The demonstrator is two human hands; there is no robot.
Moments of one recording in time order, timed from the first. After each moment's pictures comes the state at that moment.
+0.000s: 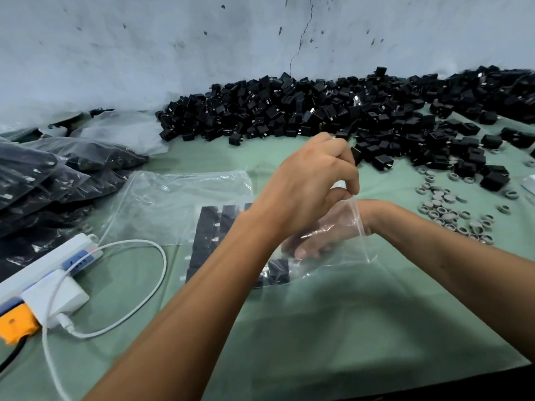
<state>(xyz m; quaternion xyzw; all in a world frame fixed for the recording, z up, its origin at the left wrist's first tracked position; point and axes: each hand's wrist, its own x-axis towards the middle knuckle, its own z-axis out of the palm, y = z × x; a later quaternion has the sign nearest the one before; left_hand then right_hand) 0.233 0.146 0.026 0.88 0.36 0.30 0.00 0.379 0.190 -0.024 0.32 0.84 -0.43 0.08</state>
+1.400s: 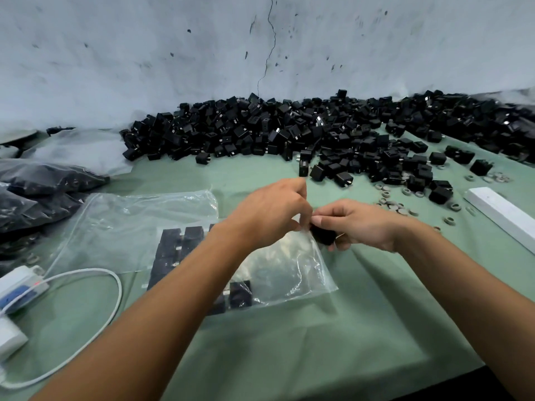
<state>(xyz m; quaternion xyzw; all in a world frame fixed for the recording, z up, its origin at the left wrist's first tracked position) 0.248 0.177 0.007 0.91 0.39 0.13 0.01 0.465 0.186 -0.025 0.45 0.68 -0.55 -0.17</state>
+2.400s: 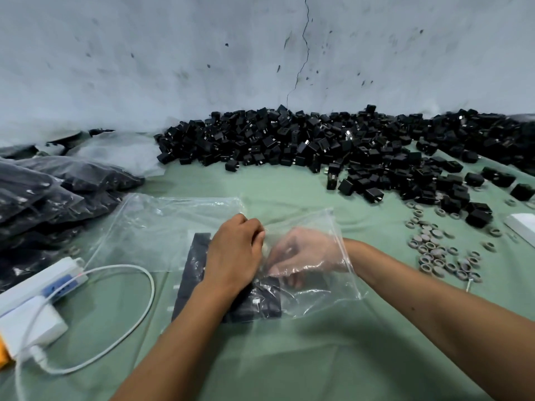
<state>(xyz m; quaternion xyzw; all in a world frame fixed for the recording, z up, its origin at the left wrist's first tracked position) 0.170 0.152 -0.064 0.69 0.65 0.32 0.03 0.354 0.198 -0.048 0.36 0.78 -0.50 -0.05</state>
